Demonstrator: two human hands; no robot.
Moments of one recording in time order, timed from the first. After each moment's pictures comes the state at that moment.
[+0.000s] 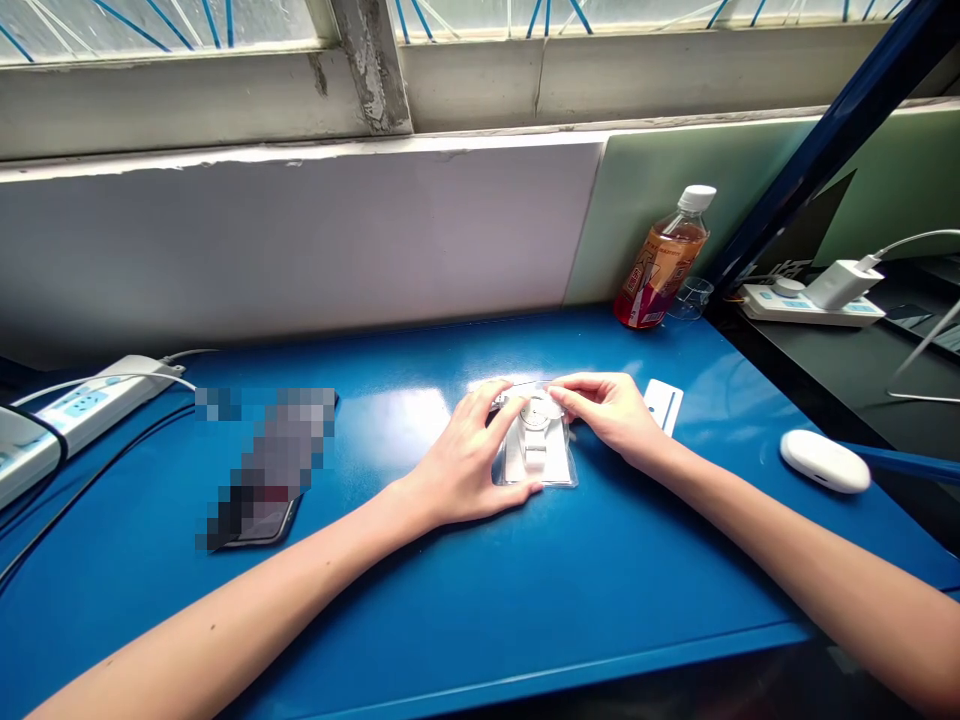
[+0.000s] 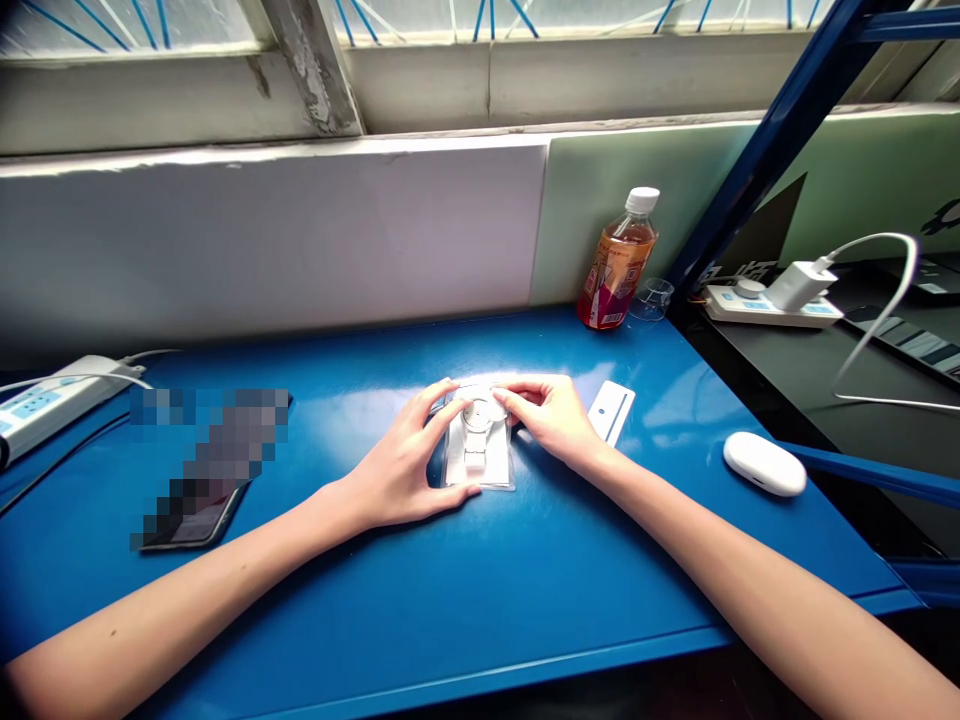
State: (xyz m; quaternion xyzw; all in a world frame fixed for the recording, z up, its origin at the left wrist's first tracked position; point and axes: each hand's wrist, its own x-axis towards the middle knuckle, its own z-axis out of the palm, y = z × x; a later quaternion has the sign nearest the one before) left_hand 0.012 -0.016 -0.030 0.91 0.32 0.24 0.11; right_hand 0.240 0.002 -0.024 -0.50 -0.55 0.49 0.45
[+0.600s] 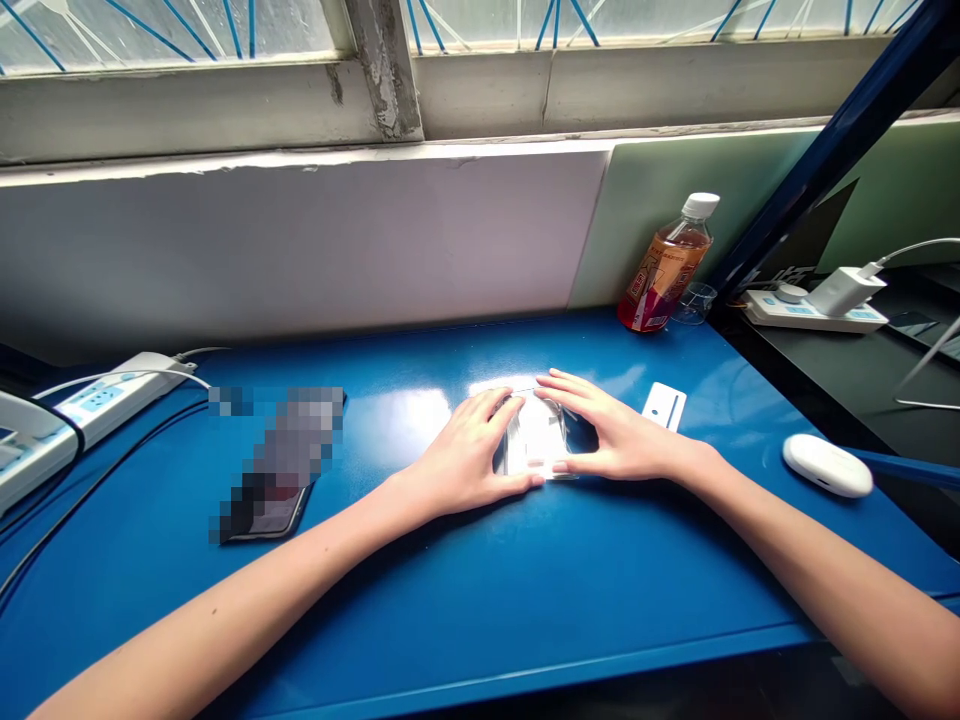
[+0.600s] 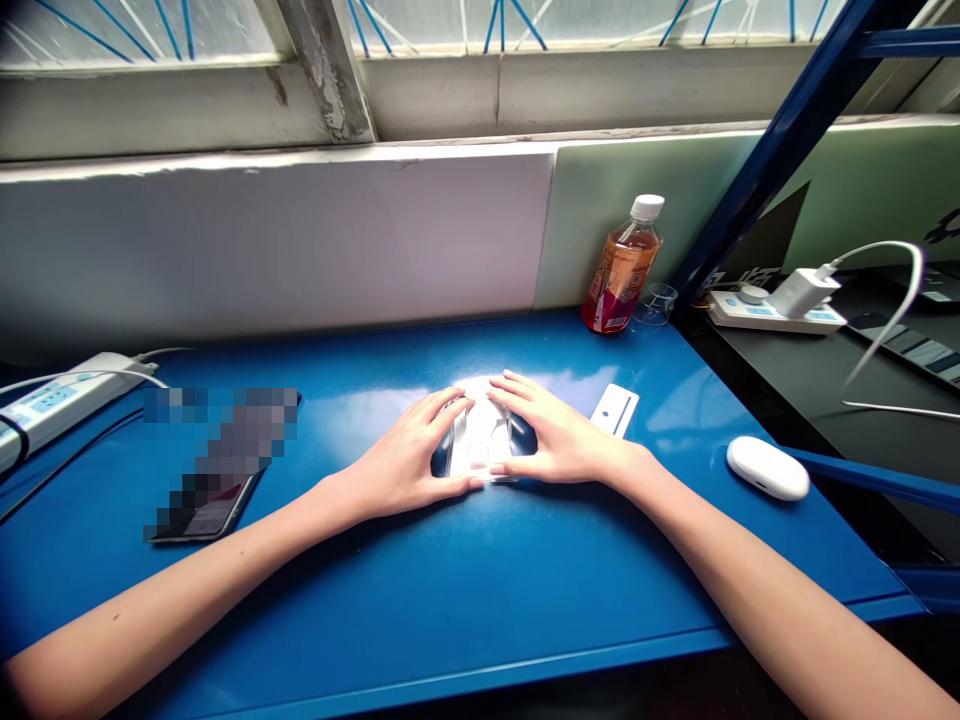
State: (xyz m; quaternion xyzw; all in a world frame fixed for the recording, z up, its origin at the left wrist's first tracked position) left_hand 0.010 -0.012 -0.025 0.90 0.37 0.17 0.14; right_hand 0.264 -0.004 -0.022 -0.39 -0.86 0.25 0.21
